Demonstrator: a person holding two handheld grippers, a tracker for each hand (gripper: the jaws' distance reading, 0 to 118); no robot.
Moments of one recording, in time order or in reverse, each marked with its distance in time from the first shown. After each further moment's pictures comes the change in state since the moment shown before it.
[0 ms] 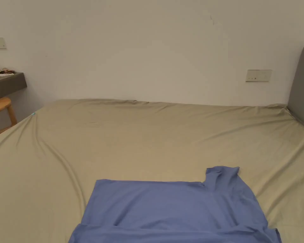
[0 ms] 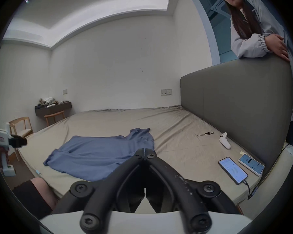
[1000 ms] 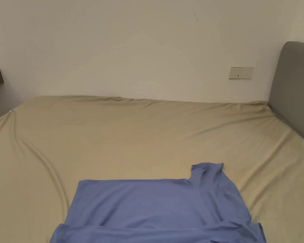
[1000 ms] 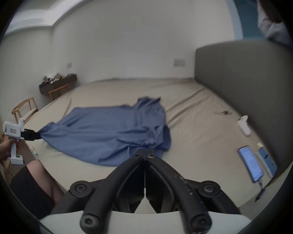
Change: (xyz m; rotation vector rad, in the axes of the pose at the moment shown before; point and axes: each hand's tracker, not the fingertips) left arm -0.030 -0.020 -0.096 -0.295 -0.086 0.030; right arm 0.001 -0.028 -0.125 -0.403 0.123 0.042
